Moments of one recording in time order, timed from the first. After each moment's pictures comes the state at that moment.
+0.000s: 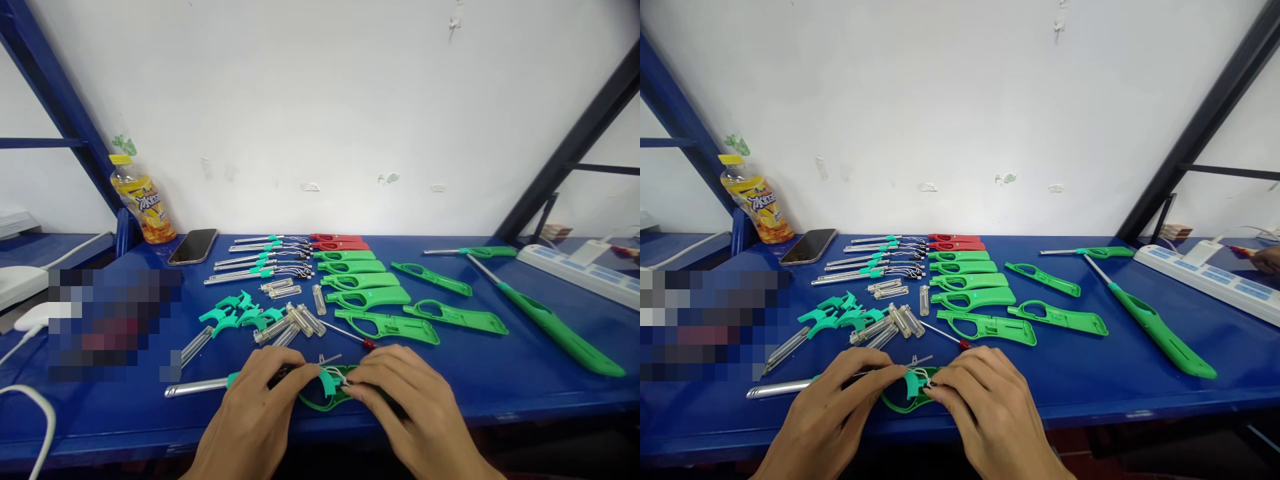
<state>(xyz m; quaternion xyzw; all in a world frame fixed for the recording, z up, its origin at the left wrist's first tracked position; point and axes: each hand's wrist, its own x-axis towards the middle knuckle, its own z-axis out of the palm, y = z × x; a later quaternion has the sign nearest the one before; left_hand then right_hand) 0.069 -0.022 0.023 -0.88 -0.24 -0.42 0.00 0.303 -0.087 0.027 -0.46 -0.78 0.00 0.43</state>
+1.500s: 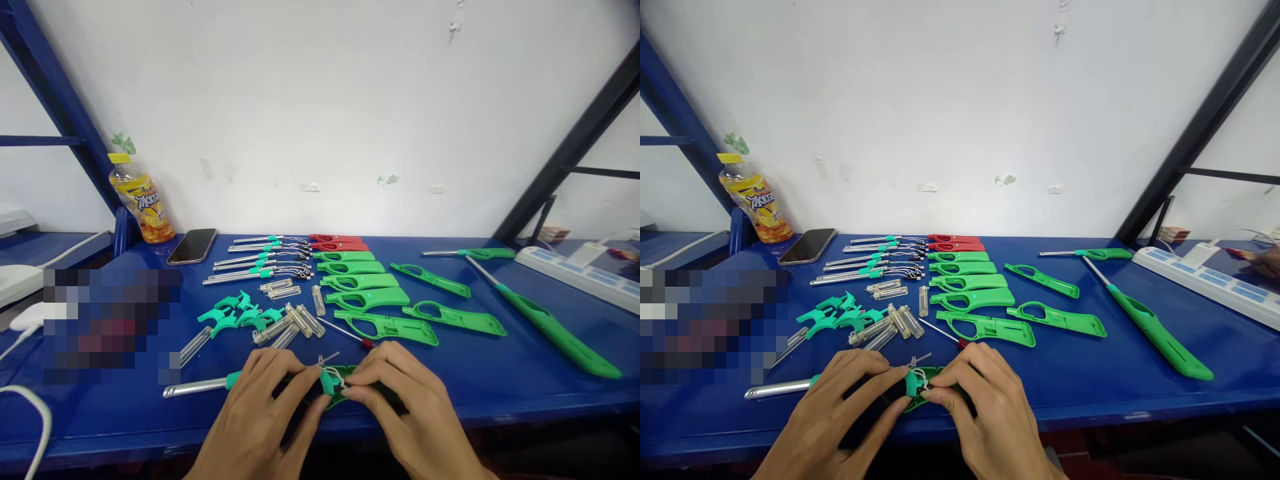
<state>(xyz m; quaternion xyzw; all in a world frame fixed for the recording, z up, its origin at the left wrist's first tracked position) 0.074 -0.036 0.032 -0.89 -0.26 -0.38 -0.05 0.298 -0.089 0.028 -0.50 -0.73 0.07 0.45</state>
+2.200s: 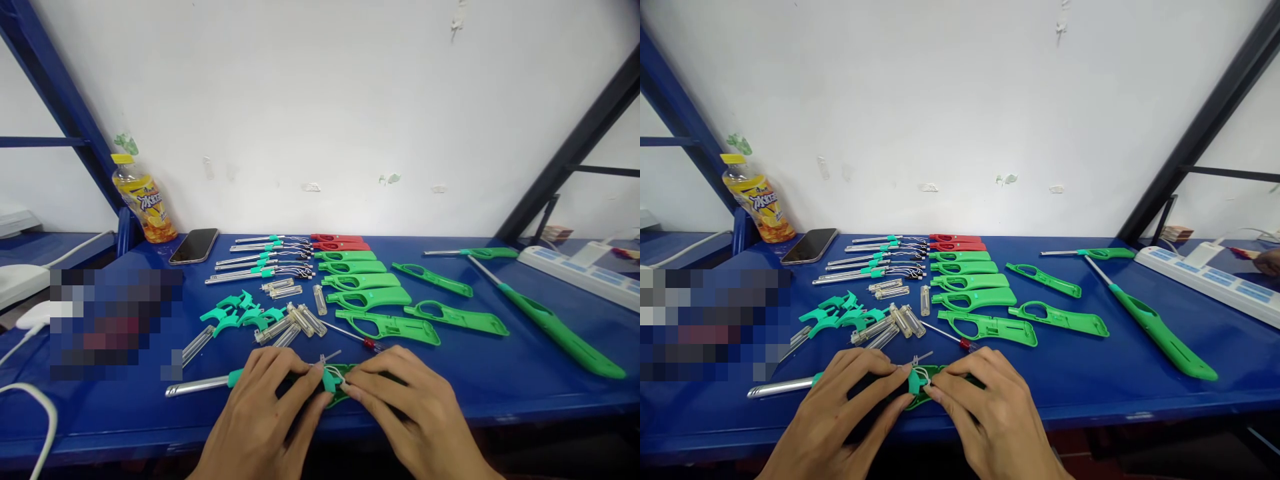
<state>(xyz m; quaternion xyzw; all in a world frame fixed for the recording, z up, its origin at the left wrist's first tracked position) 0.073 -0.033 0.030 -0.89 -0.24 -0.38 -0.04 0.301 -0.089 0.032 -0.47 -0.77 0.03 0.44</state>
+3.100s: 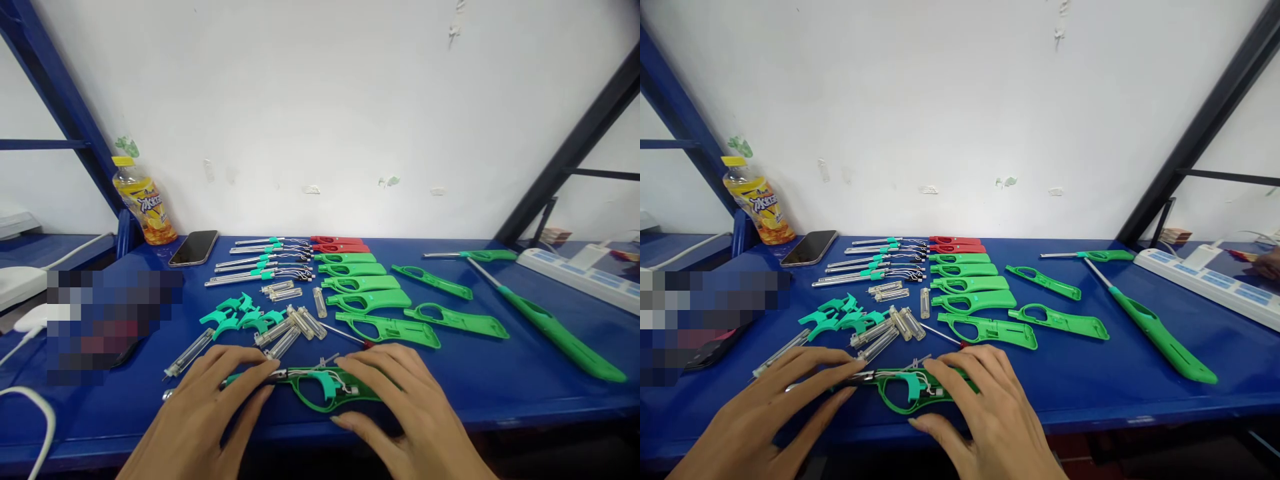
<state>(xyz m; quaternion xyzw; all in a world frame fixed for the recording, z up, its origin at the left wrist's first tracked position) 0.023 -0.022 0.048 -0.87 -0.33 -0.36 0.07 0.297 -0.092 0.029 -0.51 -0.77 -0.07 0.39</state>
